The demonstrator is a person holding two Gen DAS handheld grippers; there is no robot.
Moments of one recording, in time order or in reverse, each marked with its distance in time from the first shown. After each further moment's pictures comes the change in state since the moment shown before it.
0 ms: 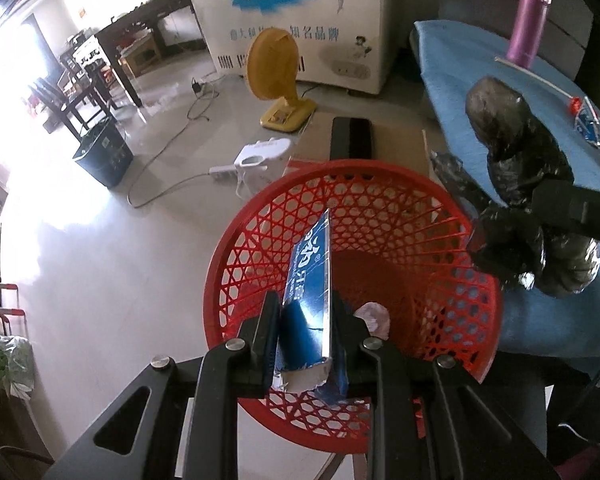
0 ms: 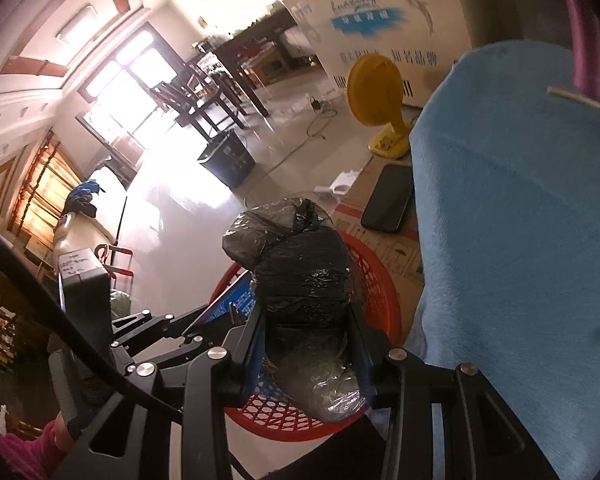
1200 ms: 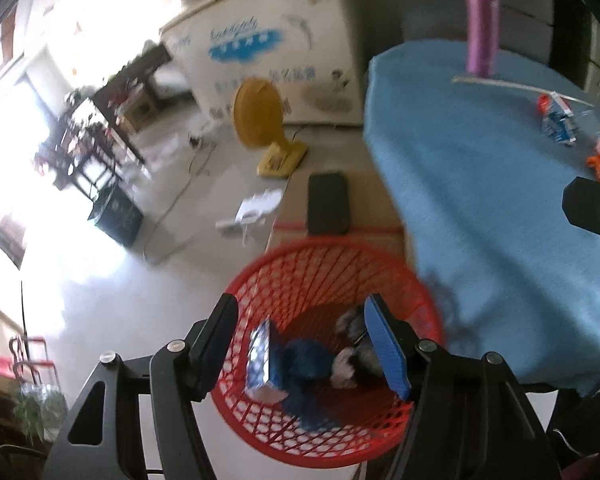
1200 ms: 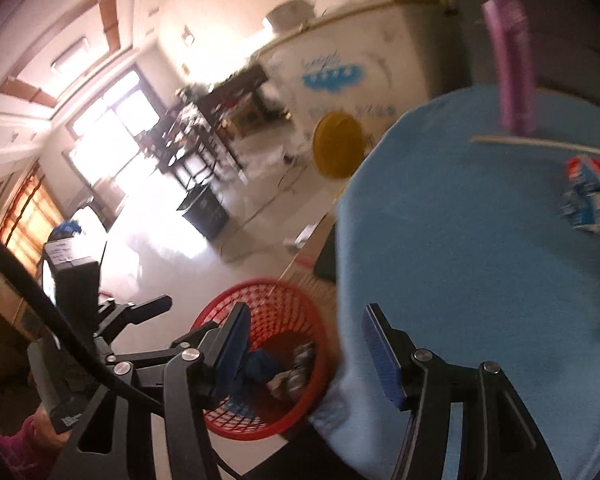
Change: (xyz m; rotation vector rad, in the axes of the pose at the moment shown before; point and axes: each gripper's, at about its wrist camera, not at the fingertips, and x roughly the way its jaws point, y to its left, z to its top) left arm -0.069 -0.065 0.033 0.159 -0.152 0.071; right arm -0.104 -0.034 -0.013 0.028 -0.244 -0.103
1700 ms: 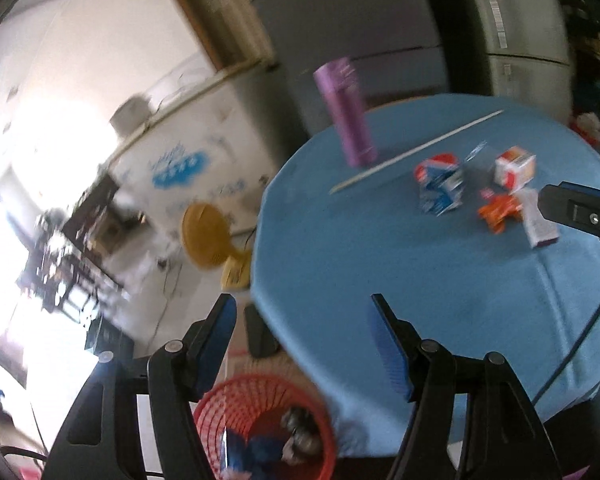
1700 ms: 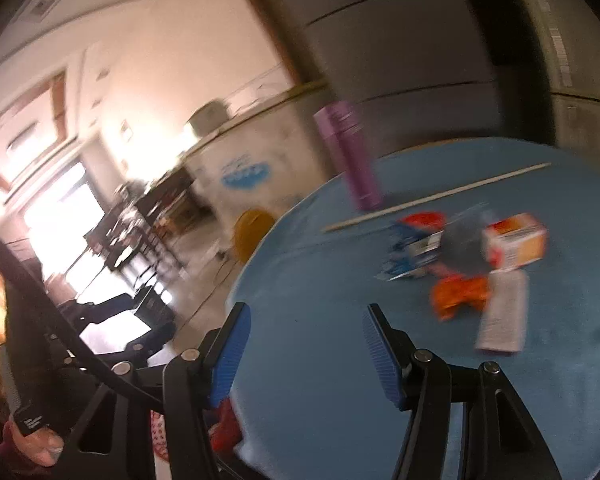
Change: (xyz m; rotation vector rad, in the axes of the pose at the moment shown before) left arm -0.106 -0.129 0.064 0.294 -0.312 -0.067; right arm -0.171 -0.097 -0.009 0.186 -0.329 -0.222
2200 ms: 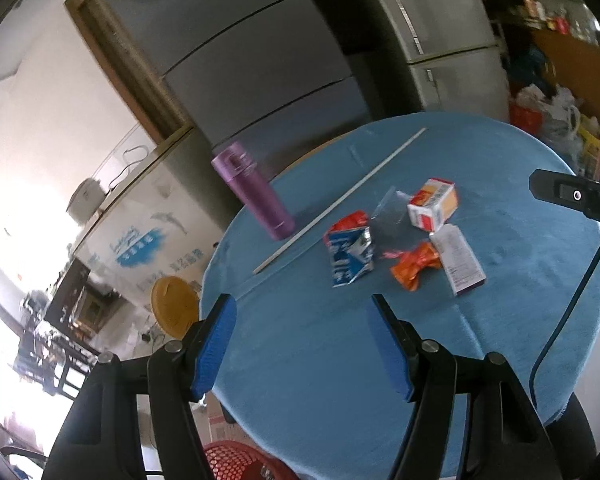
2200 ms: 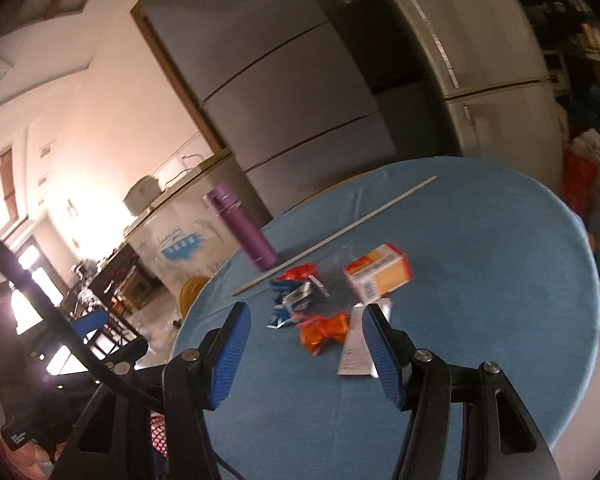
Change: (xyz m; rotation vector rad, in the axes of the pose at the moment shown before) left arm -0.038 -0.109 0.065 0.217 -0.126 -0.089; right arm -0.096 -0.118 0.012 0.206 -0.172 -0.167
